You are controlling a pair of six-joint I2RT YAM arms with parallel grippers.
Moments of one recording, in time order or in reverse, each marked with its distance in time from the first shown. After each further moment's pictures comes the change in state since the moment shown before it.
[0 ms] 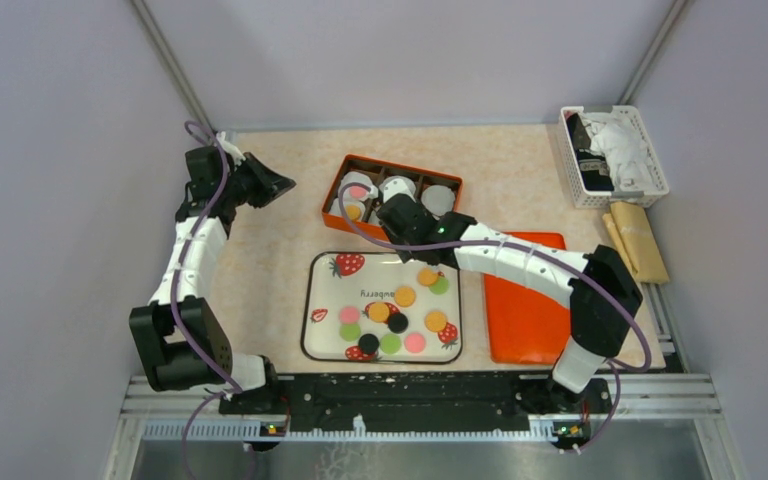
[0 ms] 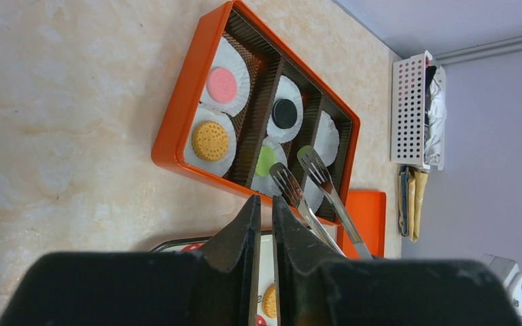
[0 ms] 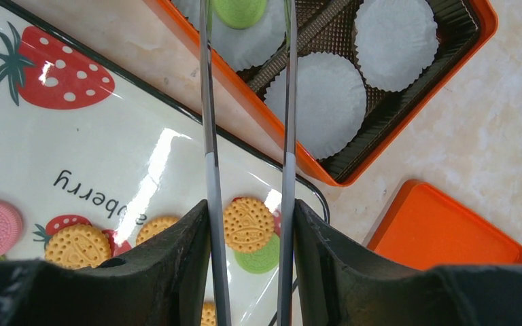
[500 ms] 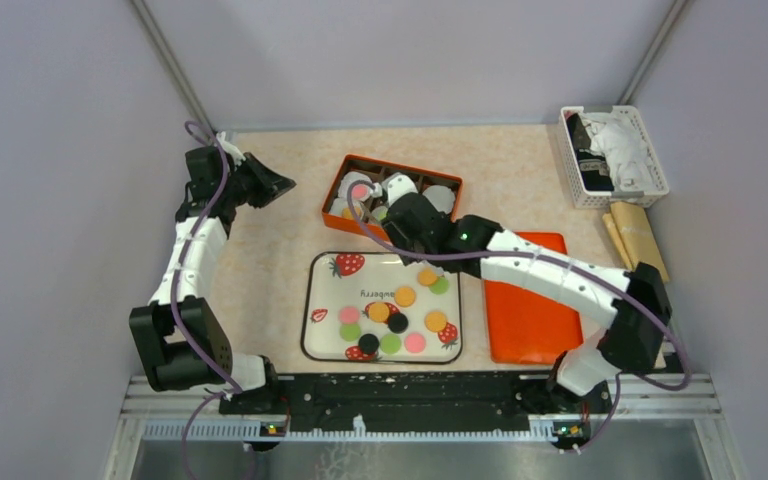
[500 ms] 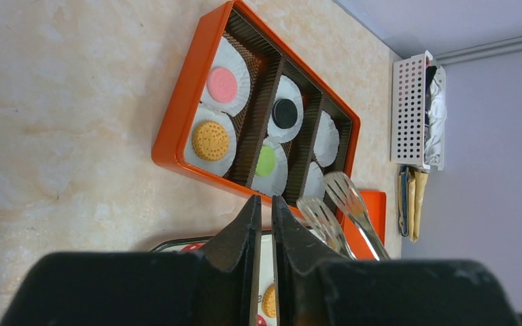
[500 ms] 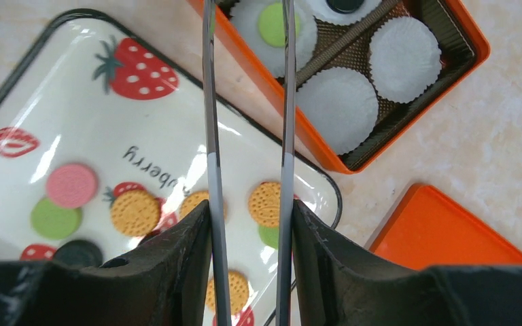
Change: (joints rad) left arm 0.000 0.000 0.000 0.000 0.000 0.001; right arm 0.032 -0.113 0.000 -0.031 -0.054 0.003
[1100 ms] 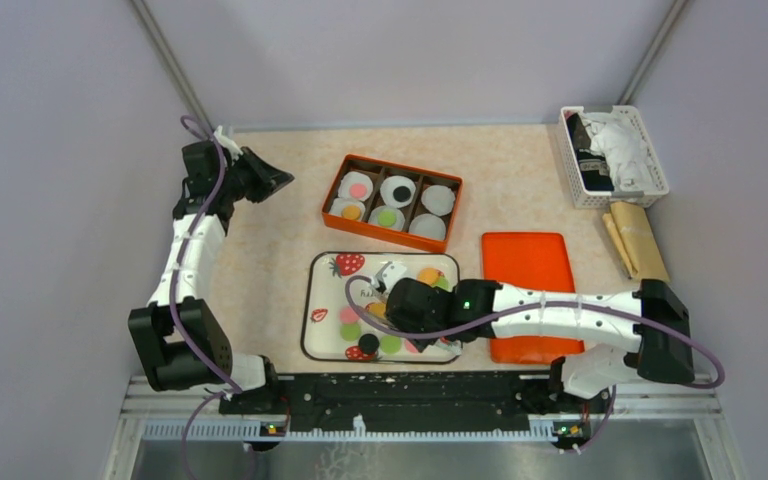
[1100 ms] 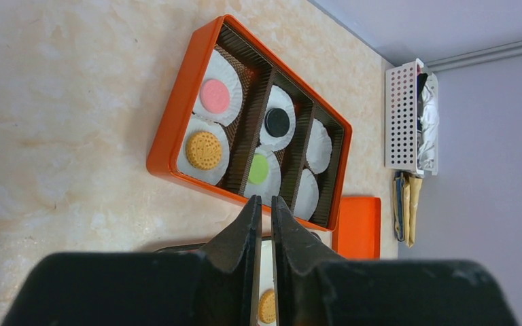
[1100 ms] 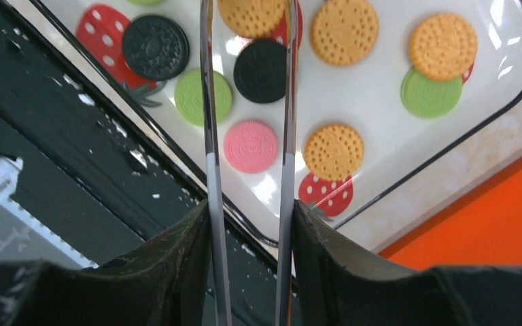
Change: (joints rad) left arm 0.000 0.000 0.040 -0.009 -0.003 -0.009; right arm 0.337 -0.172 -0.259 -0.146 -0.122 0.175
